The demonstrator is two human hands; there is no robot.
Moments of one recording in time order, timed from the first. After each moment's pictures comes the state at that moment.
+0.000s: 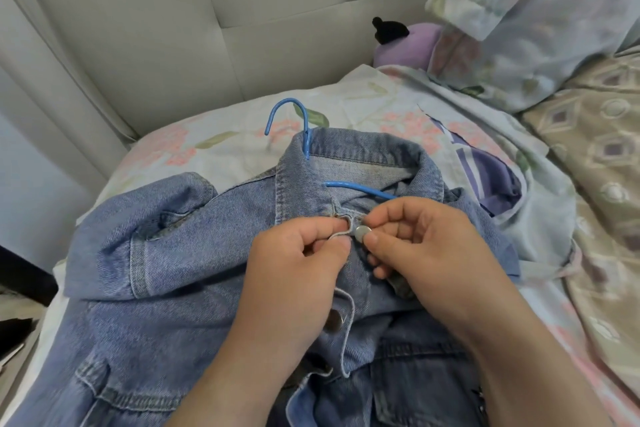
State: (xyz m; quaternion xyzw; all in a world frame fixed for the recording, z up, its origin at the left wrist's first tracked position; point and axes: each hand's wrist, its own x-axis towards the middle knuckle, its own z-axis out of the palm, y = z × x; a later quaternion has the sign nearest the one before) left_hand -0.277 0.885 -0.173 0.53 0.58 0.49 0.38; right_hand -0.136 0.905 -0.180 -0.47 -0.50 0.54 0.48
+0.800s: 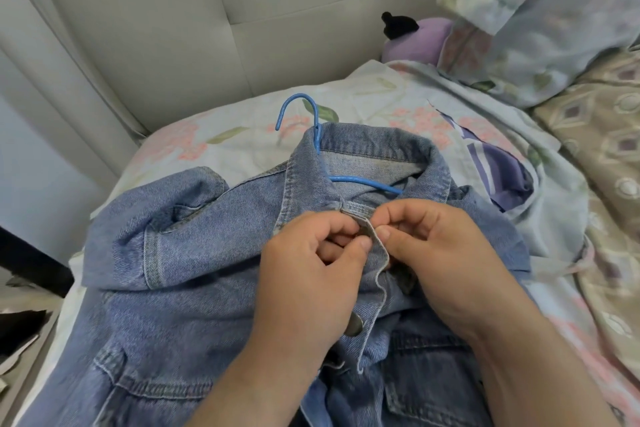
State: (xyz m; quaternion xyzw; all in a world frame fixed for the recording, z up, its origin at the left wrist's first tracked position) left_hand -0.275 0.880 -0.179 0.57 0.59 0.49 0.27; right_hand -0.138 0.908 -0.192 -0.42 -0.54 0.55 0.49
